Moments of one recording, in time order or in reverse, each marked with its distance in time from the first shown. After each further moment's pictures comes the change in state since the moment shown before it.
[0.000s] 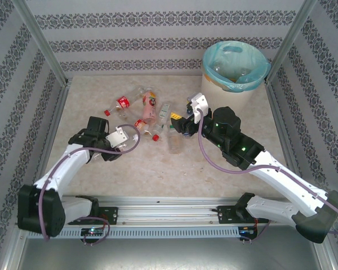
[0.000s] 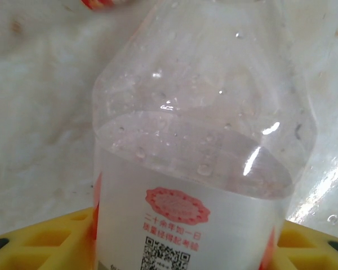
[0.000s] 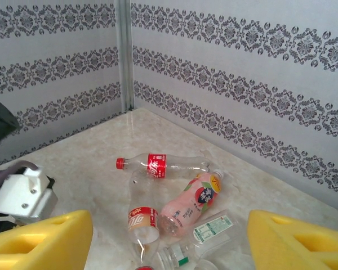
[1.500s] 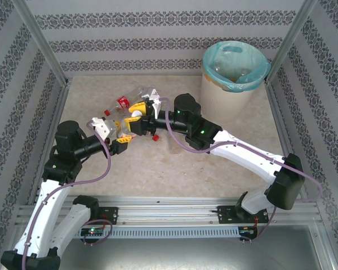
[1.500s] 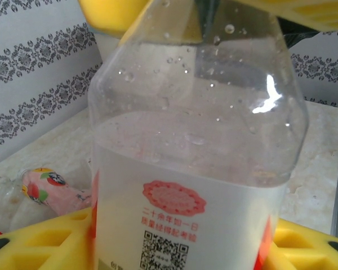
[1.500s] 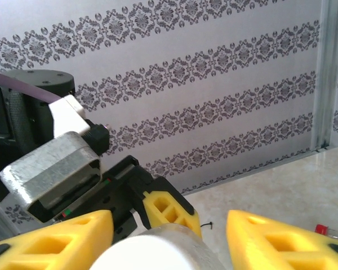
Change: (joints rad) left arm 0.000 -0.450 0.026 0.277 0.598 -0.460; right arm 0.122 0.426 0.271 0.289 -0.534 0.264
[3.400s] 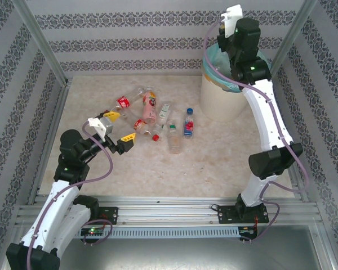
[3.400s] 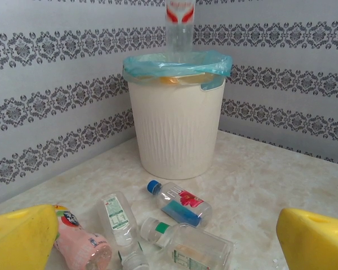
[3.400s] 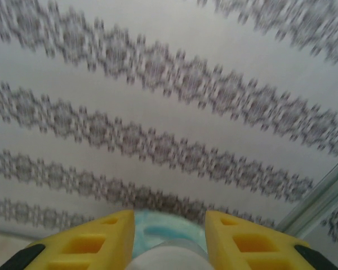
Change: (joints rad) left arm -0.006 -0.017 -0.242 0.547 -0.068 -0.263; right arm -0.661 0.313 0.830 -0.624 0.776 -0.546
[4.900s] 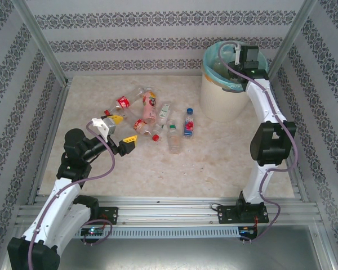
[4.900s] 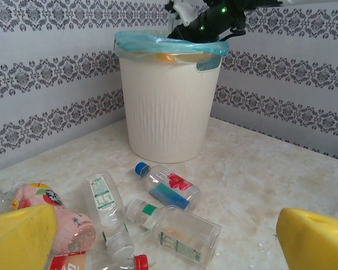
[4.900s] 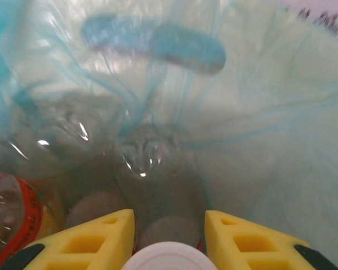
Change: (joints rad) left arm 0.000 0.044 -0.030 0.000 0.026 -0.023; right arm -0.227 0.170 -0.264 -0.043 -0.173 0.233
